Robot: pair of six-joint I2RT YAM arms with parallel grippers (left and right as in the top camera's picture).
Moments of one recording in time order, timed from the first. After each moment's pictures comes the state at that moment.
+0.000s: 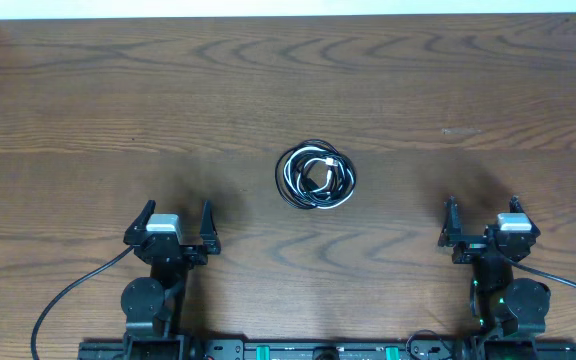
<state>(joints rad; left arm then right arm) -0.01 0.01 0.02 -0.11 0.05 -0.04 0.00 0.01 0.01 -0.07 0.01 0.00</state>
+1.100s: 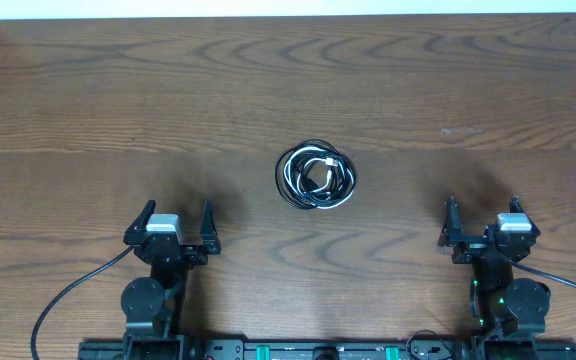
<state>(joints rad) -0.01 0.01 0.02 -0.11 0.05 -0.04 0.00 0.01 0.01 -0.07 0.01 0.00</state>
